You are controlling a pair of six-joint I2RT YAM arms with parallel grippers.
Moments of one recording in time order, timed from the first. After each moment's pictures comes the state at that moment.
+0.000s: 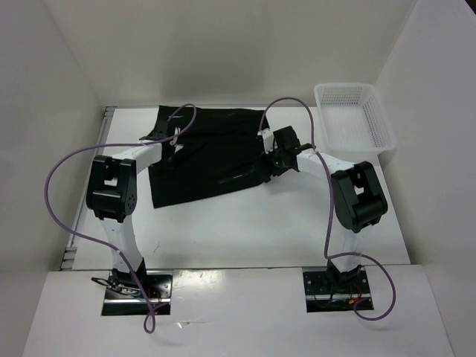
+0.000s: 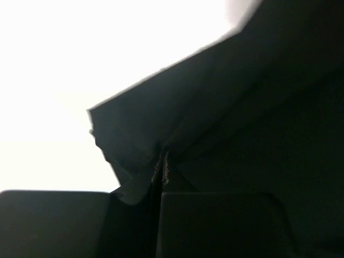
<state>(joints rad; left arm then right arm) -0.13 1.96 1.31 -0.43 -0.30 0.07 0.39 1.82 1.19 -0.31 -0.19 -0.19</state>
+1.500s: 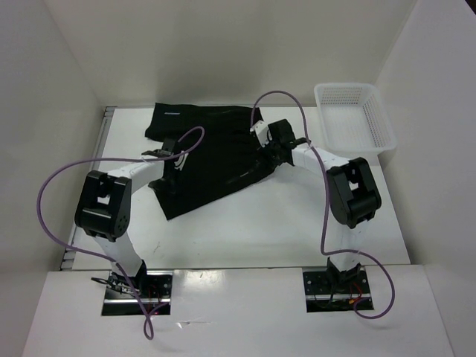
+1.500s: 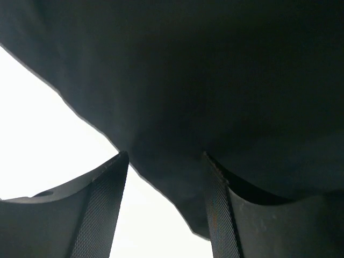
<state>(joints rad) -0.23 1.76 1.11 -0.60 -0.24 0.07 0.39 1.90 1.29 -0.28 -0.01 -0.39</state>
